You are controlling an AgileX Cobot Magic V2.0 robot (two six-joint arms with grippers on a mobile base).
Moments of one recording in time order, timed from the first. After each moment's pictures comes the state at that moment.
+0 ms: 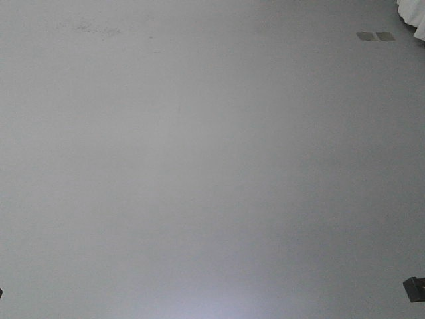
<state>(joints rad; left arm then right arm) -0.04 -0.01 0.03 -0.10 0.16 0.14 0.09 -0.01 0.03 0.03 0.00 -0.09</state>
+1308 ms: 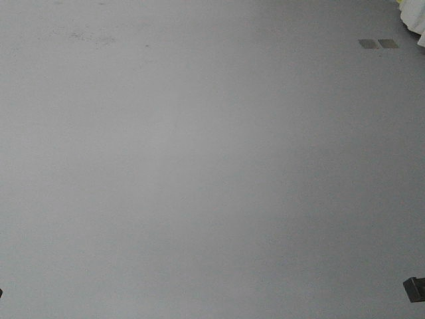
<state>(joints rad) -0.04 -0.01 0.03 -0.10 0.16 0.14 0.09 -0.01 0.03 0.03 0.00 -0.09</state>
